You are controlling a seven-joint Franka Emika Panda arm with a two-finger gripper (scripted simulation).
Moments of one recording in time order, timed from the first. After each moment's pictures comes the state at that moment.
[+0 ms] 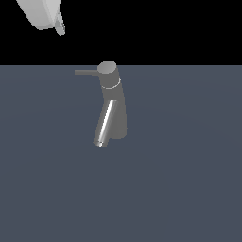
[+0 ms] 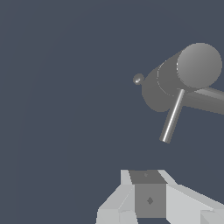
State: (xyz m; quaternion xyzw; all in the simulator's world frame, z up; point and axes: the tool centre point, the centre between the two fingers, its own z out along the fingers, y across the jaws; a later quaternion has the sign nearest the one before) arm -0.009 0.157 0.374 -0.71 0.64 -0.24 0.17
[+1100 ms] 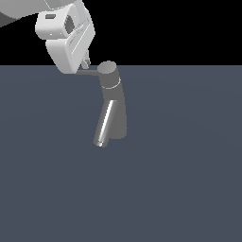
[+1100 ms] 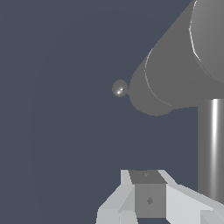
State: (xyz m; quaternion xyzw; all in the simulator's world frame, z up) arm 0.025 0.110 0.290 -0.60 0.74 -0.23 0.18
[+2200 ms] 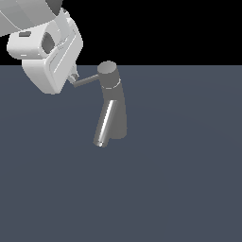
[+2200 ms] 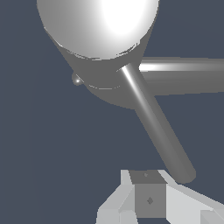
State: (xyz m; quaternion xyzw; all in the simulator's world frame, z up) arm -0.029 0.137 0.254 -0.61 0.73 -0.23 0.19
